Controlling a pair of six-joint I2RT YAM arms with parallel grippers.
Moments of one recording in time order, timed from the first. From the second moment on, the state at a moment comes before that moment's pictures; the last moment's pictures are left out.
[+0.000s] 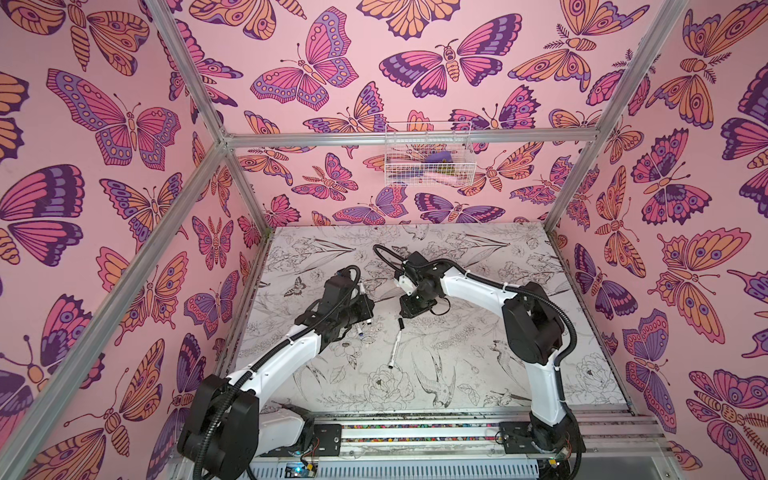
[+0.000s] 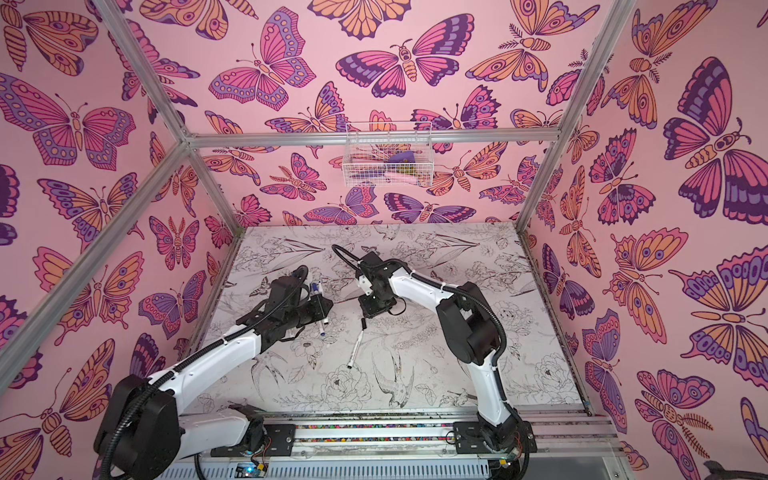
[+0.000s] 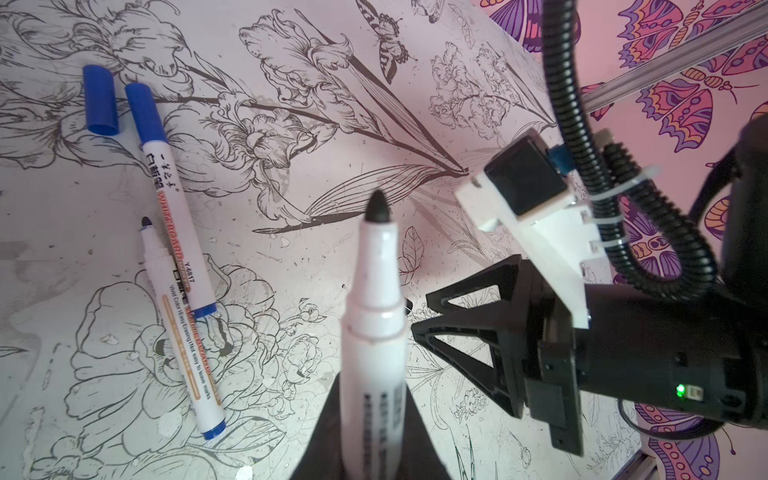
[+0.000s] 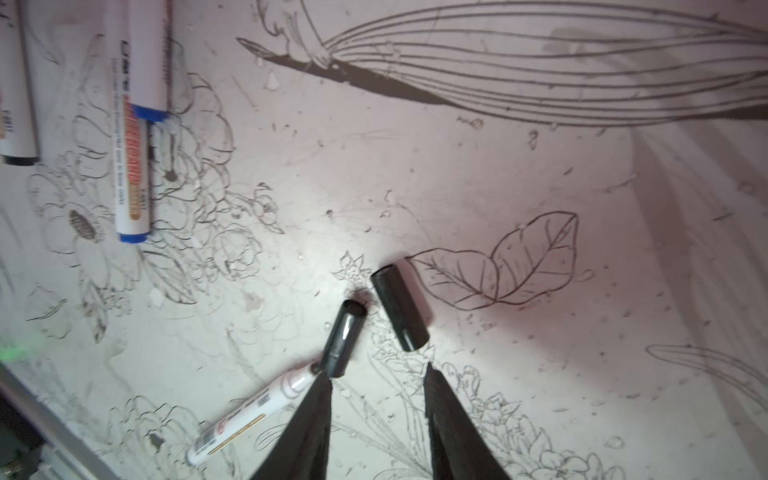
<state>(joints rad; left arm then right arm) -0.41 1.25 0.74 -0.19 0.17 -0.66 0.71 2.11 1.65 -0.82 -0.19 0.16</state>
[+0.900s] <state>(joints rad) -0.41 1.25 0.74 -0.19 0.19 -0.68 0.76 2.24 1.77 -0.88 -0.01 0.07</state>
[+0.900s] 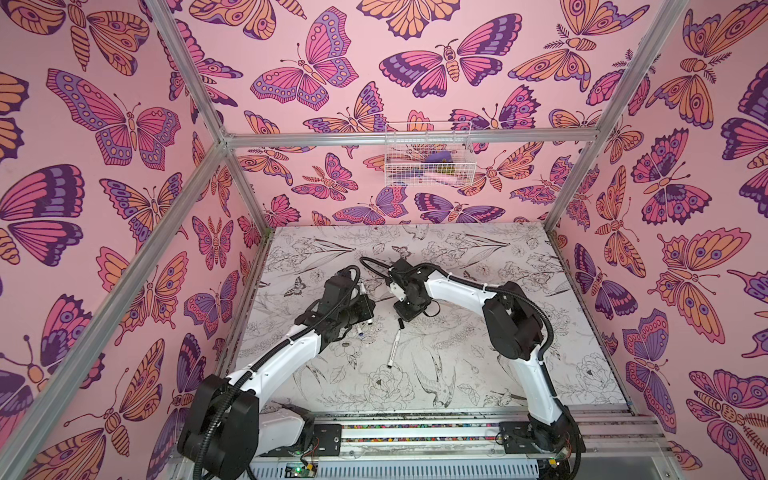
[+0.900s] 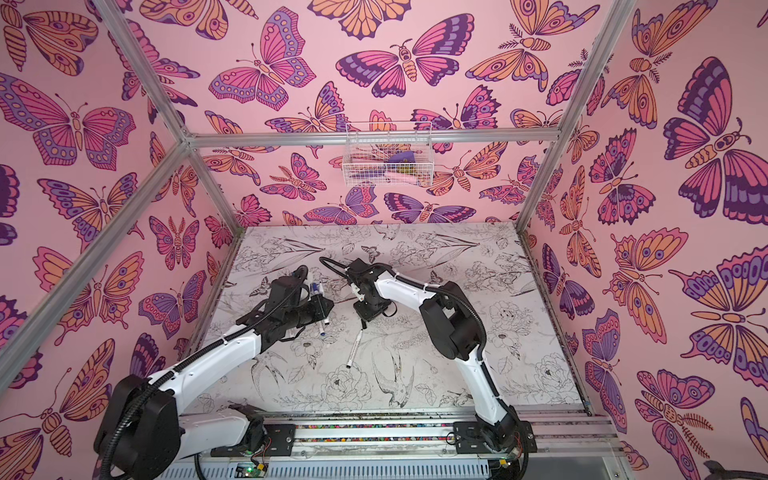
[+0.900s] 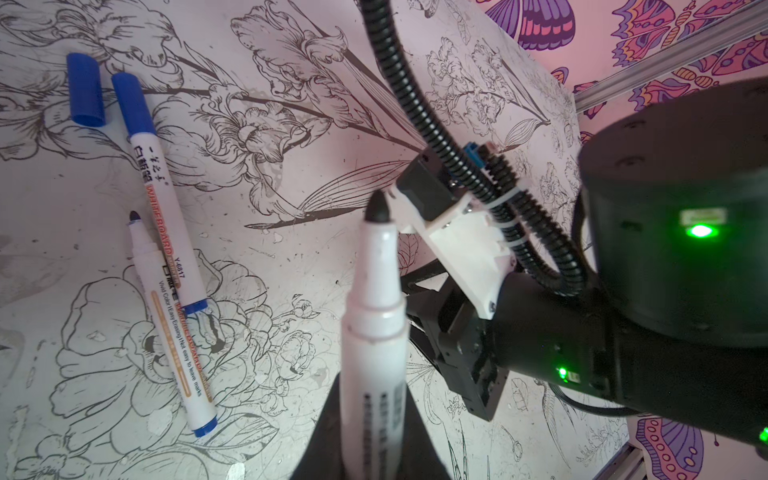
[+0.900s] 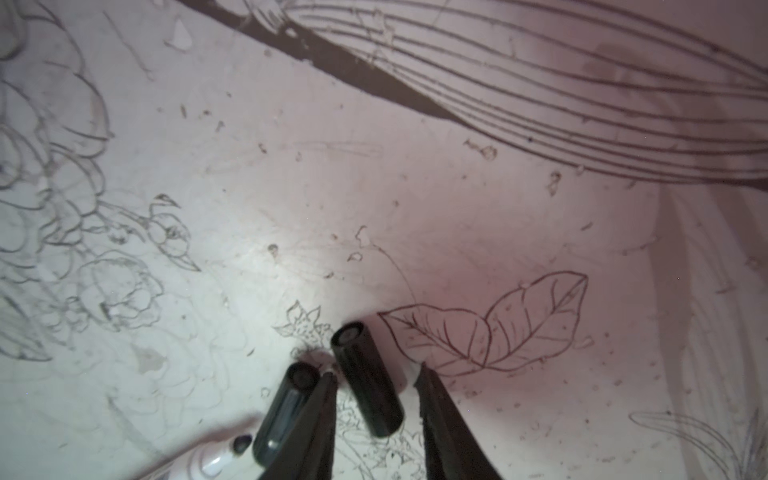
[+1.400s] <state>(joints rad) -0.41 1.25 0.74 -0.18 0.24 -0.67 0.78 2.29 1.84 -0.90 0.03 0.05</state>
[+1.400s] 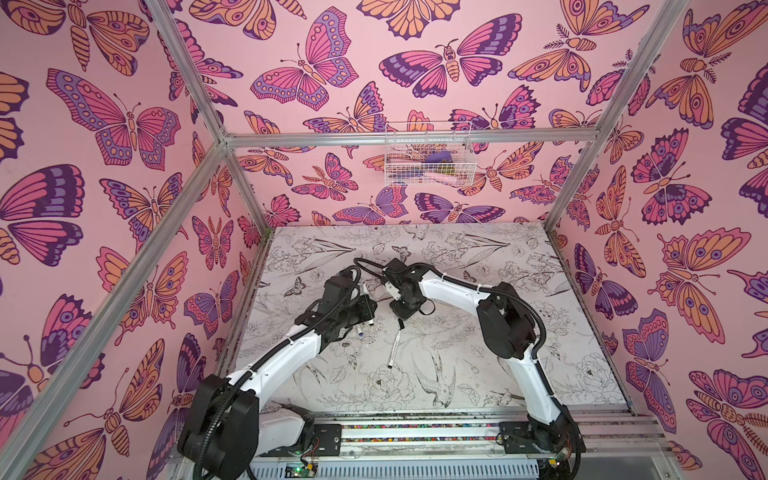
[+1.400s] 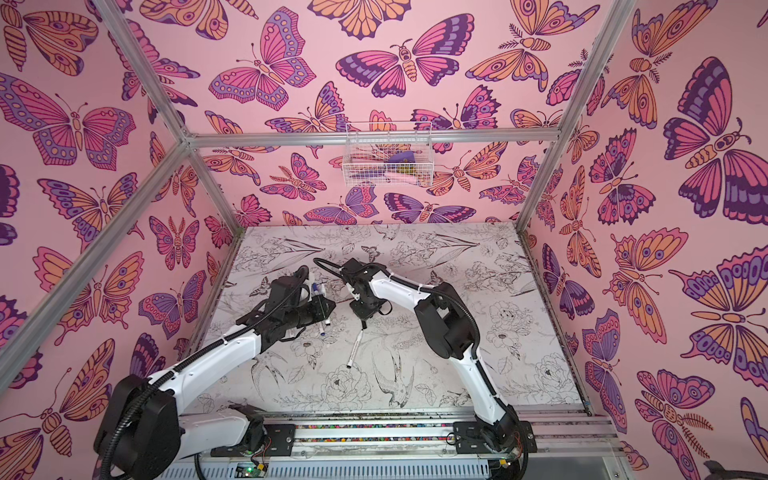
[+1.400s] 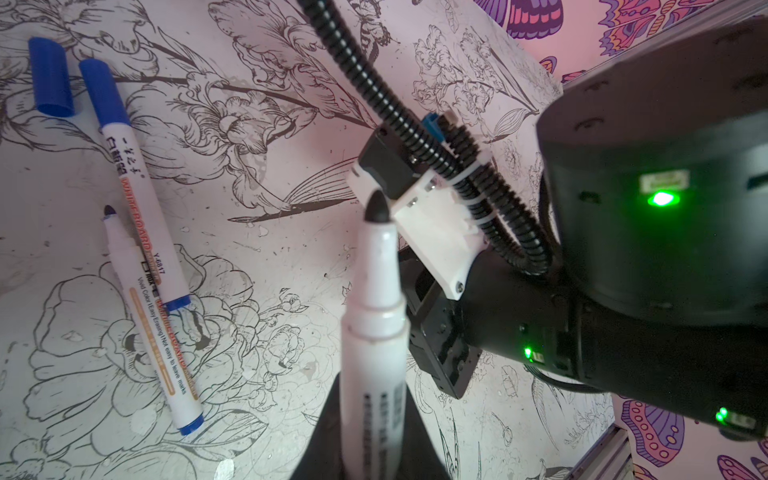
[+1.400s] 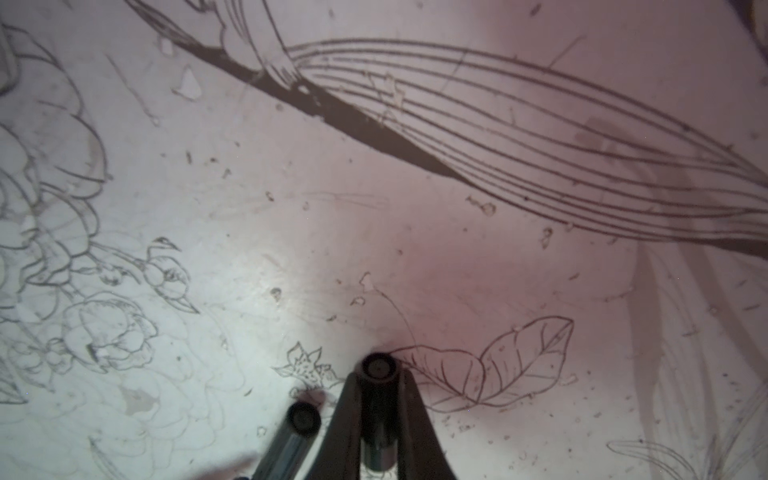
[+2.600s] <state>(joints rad) -0.70 1.36 0.82 0.00 0.23 -0.35 0.45 1.61 1.13 0.08 -0.82 0.67</state>
